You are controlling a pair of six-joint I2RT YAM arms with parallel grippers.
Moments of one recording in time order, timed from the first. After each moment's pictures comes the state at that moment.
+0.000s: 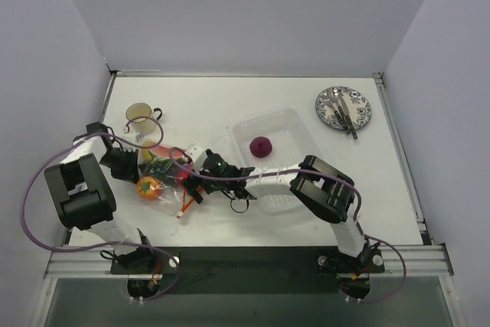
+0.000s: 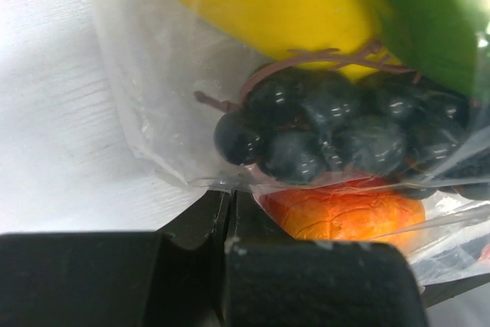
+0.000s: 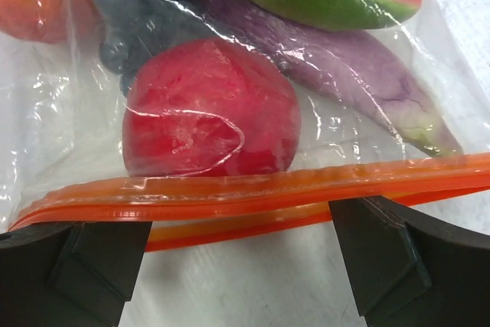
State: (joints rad) left arm 0.38 1.66 1.01 -0.83 0.35 0.53; right arm 1.09 2.02 1.15 0.30 0.02 0.05
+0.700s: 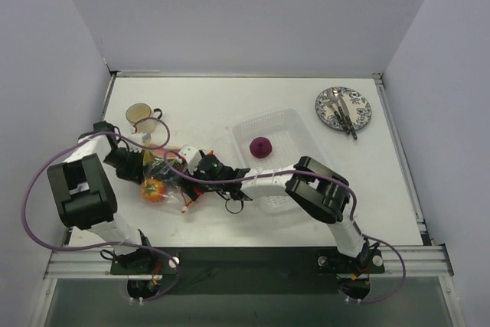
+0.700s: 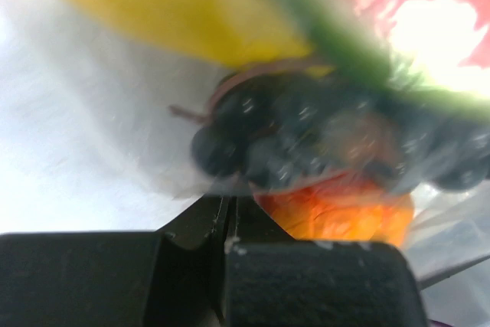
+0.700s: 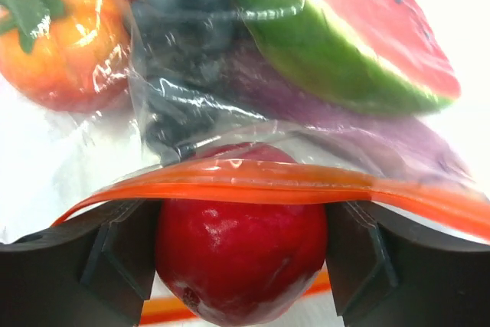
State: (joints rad) left arm 0.30 1.66 1.01 -0.86 0.36 0.54; right arm 1.10 2.09 1.23 0.37 0.01 0.02
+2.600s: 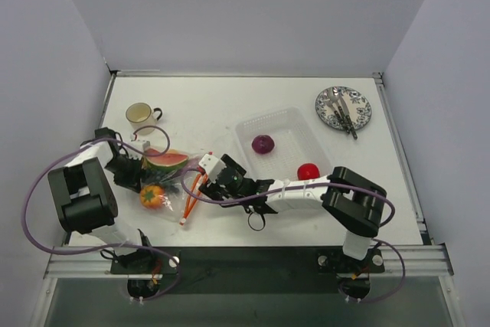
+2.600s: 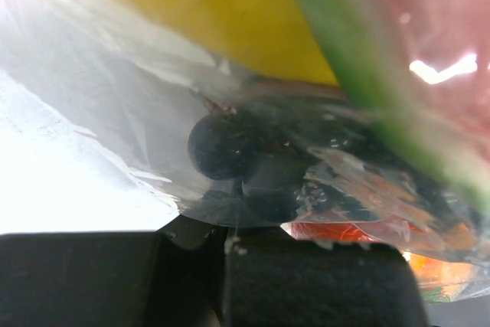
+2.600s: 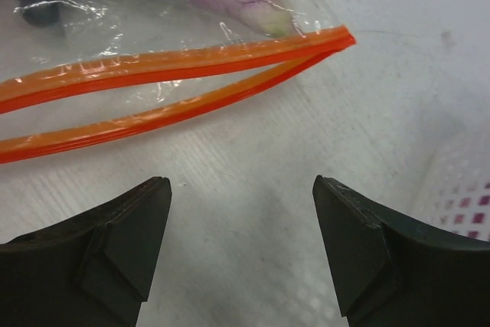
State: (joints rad) left arm 0.33 1.62 0.92 -0.81 0.24 0.54; right arm 1.15 1.75 0.89 0.30 0.38 -0.12
